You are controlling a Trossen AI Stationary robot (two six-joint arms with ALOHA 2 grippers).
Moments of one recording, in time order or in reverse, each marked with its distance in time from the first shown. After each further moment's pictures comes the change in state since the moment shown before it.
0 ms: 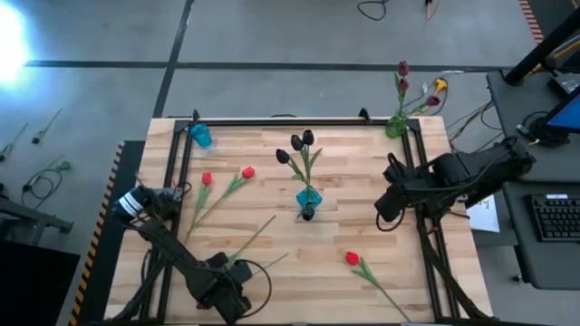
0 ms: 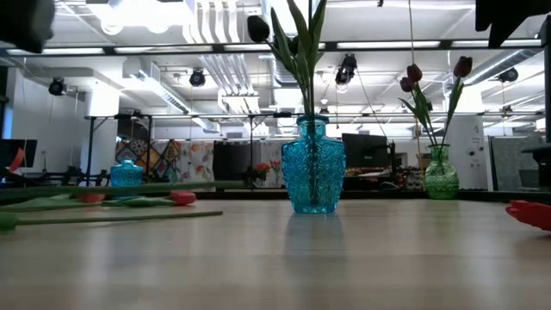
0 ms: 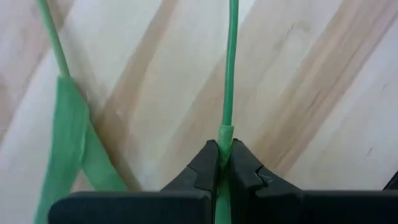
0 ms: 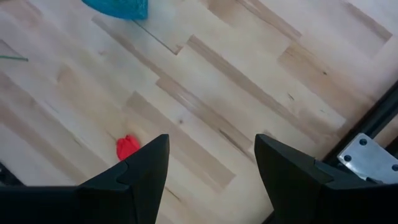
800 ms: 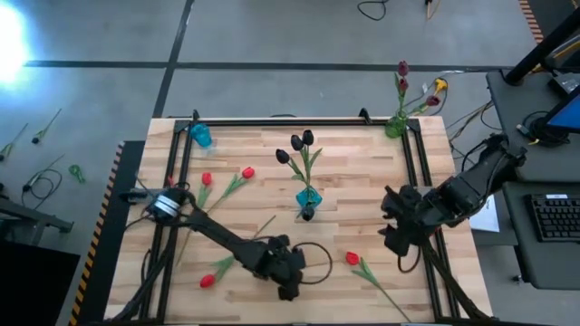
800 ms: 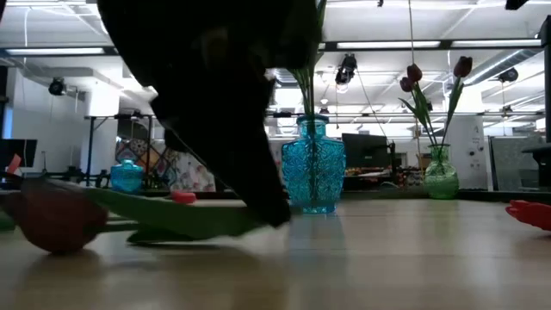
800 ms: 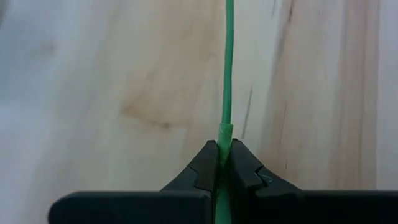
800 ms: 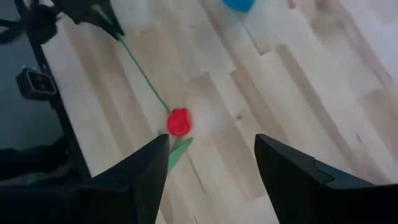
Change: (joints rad) left arm 0.320 0.205 0.172 0.397 -0.090 0.731; right arm 0.296 0.042 0.000 0.186 0.061 -0.132
